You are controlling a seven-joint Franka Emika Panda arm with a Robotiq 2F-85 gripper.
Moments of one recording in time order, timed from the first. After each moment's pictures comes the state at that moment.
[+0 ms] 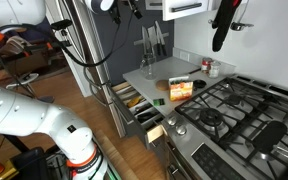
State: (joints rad) arm 0.18 -0.58 0.04 -2.13 0.54 2.53 0.43
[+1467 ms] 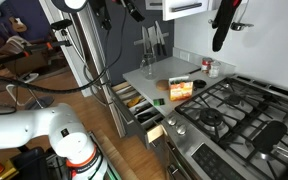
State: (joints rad) arm 0.00 -0.92 -0.11 -2.28 0.47 2.26 0.23
